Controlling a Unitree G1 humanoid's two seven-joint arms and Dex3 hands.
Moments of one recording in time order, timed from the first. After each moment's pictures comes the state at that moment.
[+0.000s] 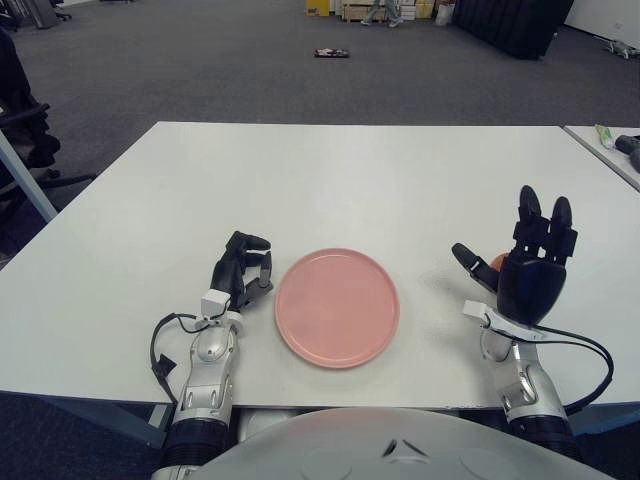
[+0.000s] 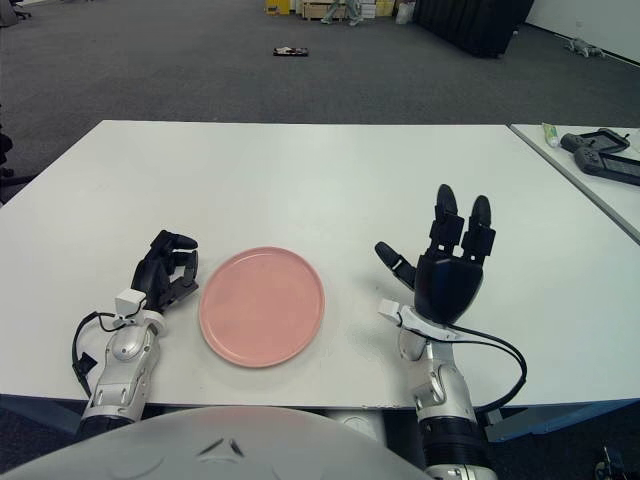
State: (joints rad) left arm 0.20 0.01 0.04 0.15 0.01 -0.22 0.01; right arm 0.18 -0.14 -0.06 0.09 -0.97 -0.21 -0.99
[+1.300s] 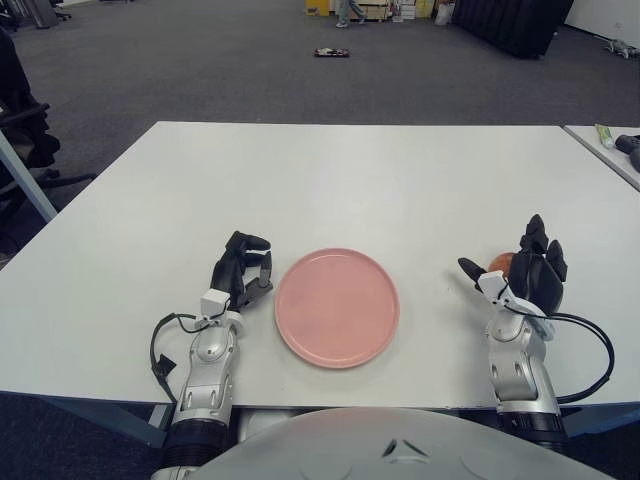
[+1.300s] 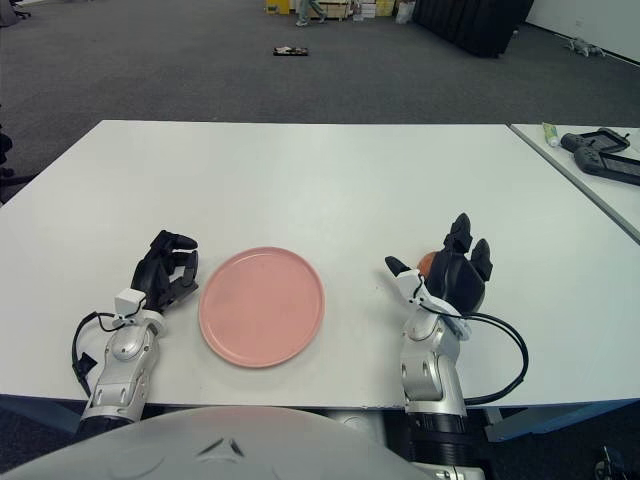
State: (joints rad) left arm 0.21 0.01 0.05 0.13 0.00 -0.19 0.01; right arm 0.16 -0.07 -0.05 -0.13 -0.72 0.38 -0.40
